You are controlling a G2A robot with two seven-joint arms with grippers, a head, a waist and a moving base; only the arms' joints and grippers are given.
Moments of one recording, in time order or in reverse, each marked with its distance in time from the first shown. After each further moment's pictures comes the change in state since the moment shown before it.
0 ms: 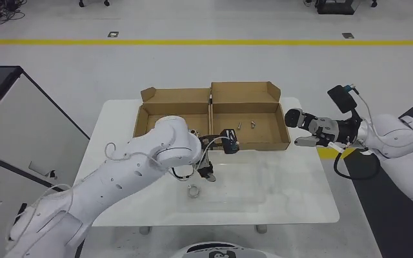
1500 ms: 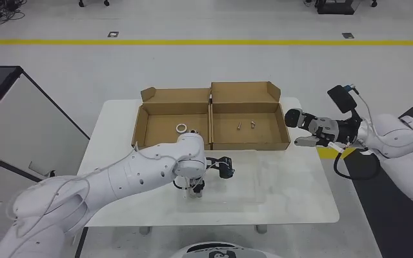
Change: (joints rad) left arm -0.143 -0.043 0.372 0.236 -0.050 -0.034 0.034; right arm 0.000 0.000 0.000 0.000 0.000 0.000 0.000
